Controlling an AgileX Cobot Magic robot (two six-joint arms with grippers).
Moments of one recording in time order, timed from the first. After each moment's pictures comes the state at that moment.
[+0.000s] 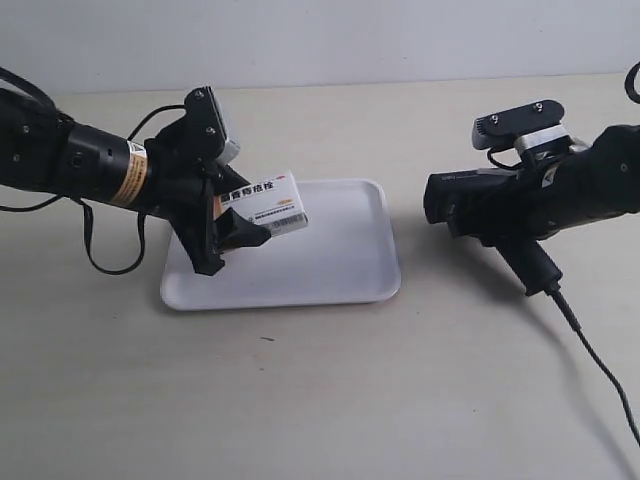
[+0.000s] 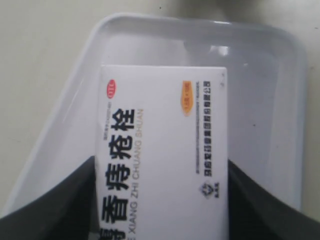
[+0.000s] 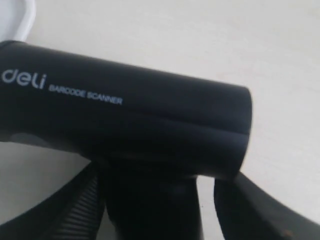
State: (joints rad) left arm -0.36 1.96 -1.00 1.67 -0.56 -0.86; right arm 0.37 1.83 -0.77 0.03 0.00 -0.08
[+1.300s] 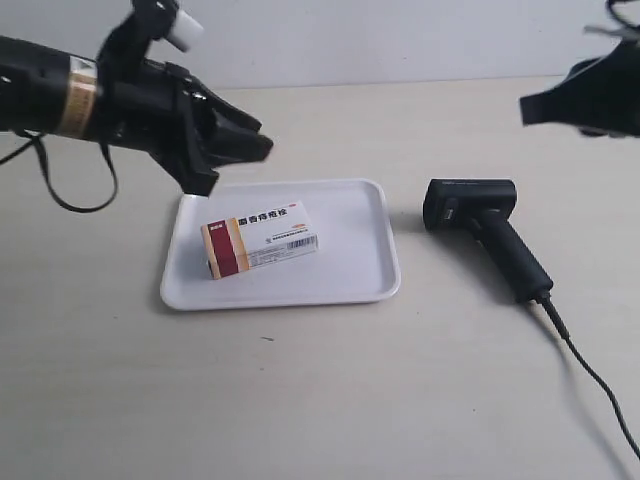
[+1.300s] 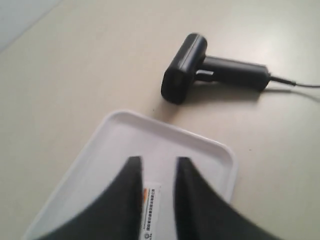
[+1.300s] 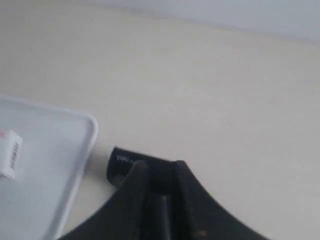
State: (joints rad) left arm -0.33 1.67 -0.99 1.73 -0.71 -1.26; right arm 0.37 1.20 -0.76 0.04 0.30 -0.03
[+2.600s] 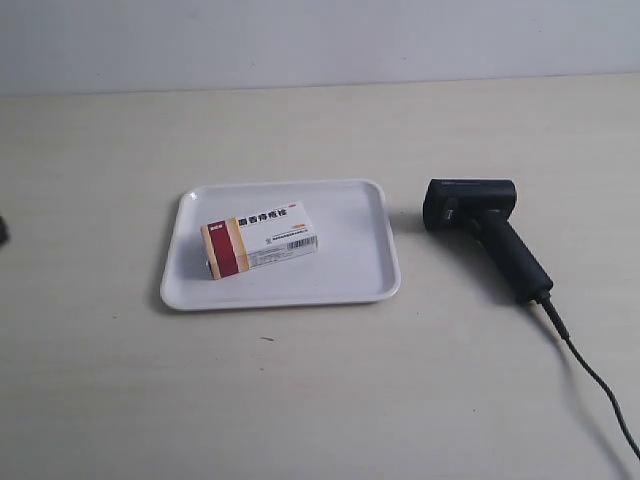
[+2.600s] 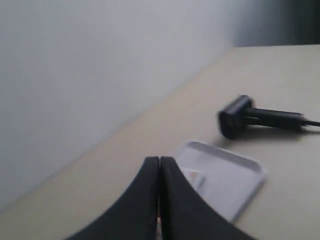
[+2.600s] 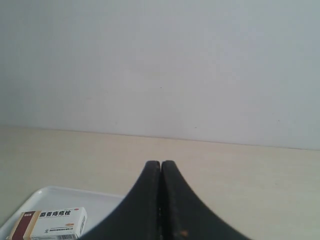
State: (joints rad) left arm -0.07 0.39 -0.16 1.50 -0.60 -1.11; right arm 0.44 0.47 -0.42 0.08 0.18 0.02
